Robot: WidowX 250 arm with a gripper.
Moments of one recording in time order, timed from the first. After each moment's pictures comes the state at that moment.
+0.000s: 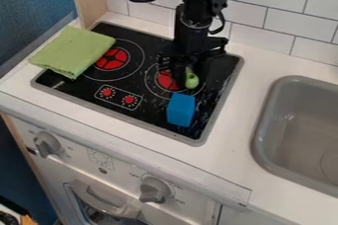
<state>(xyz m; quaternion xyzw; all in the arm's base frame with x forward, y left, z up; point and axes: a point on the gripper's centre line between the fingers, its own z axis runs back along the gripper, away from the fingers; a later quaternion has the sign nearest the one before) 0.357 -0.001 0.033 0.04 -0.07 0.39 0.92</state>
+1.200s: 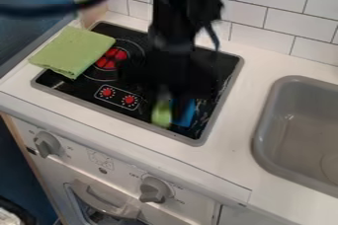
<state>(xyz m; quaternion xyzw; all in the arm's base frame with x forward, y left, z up) 0.216 -0.045 0.099 0.06 -0.08 0.14 0.98</state>
